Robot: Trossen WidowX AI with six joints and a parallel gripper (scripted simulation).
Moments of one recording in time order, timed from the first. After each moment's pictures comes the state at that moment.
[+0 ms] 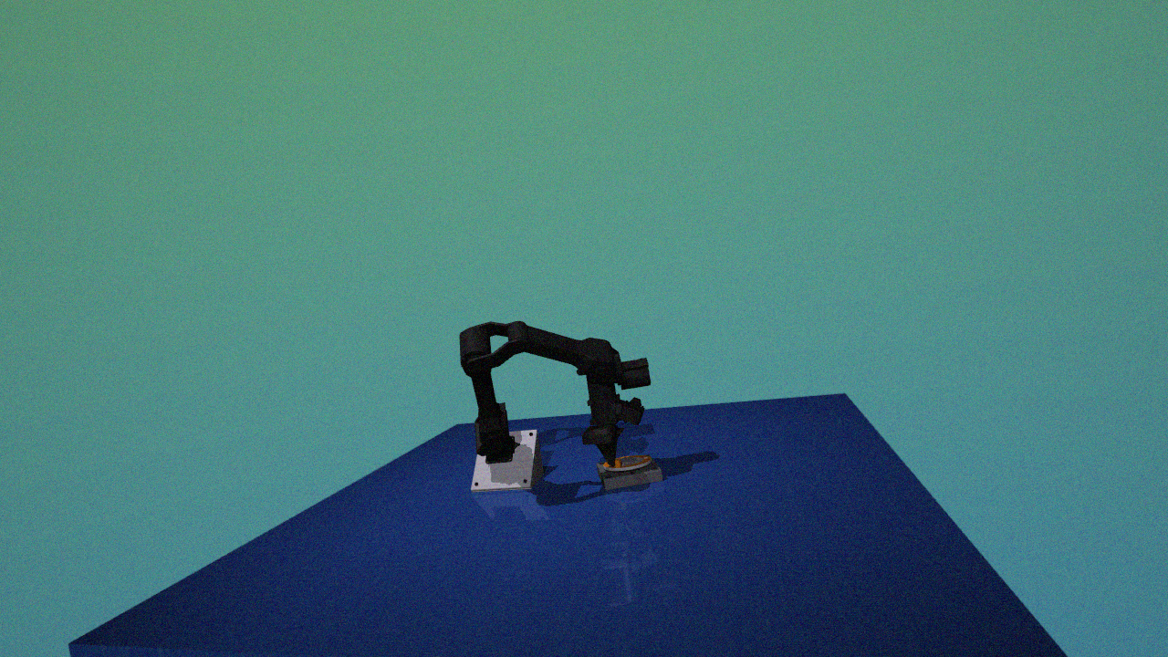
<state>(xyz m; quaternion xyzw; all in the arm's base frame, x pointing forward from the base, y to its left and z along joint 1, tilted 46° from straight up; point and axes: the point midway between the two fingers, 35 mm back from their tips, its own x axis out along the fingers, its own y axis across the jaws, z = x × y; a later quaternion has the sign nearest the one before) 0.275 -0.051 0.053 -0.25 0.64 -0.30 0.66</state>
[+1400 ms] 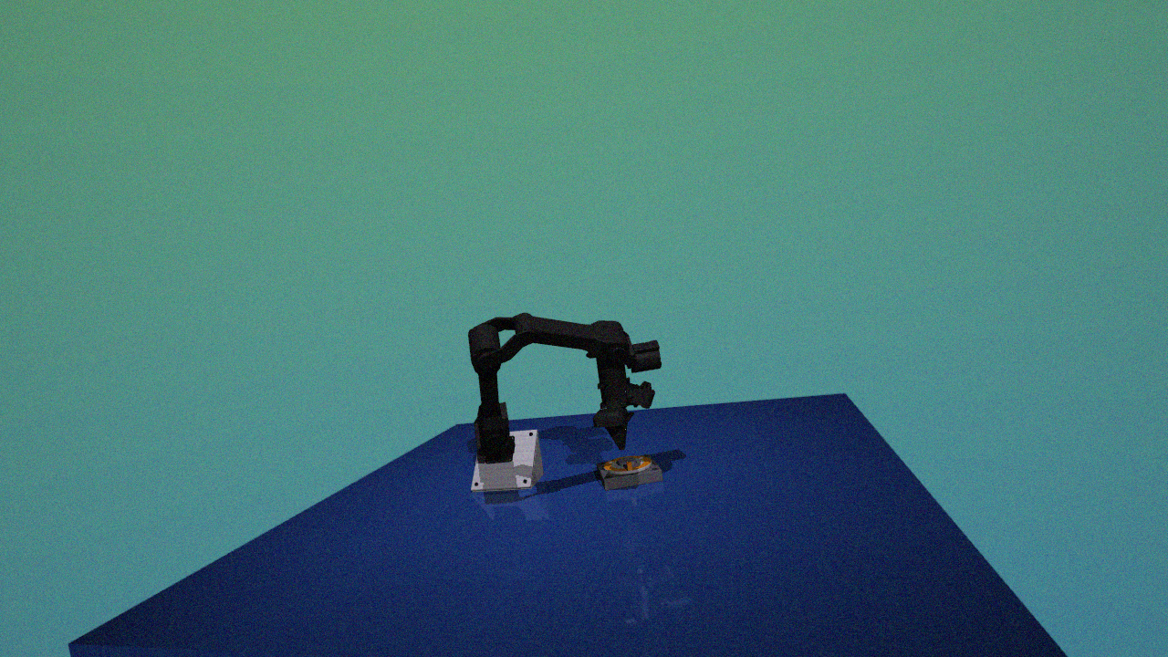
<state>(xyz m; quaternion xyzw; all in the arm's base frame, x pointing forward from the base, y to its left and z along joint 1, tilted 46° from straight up) 0.303 -0.031 0.080 -0.26 0.65 -0.30 0.66</state>
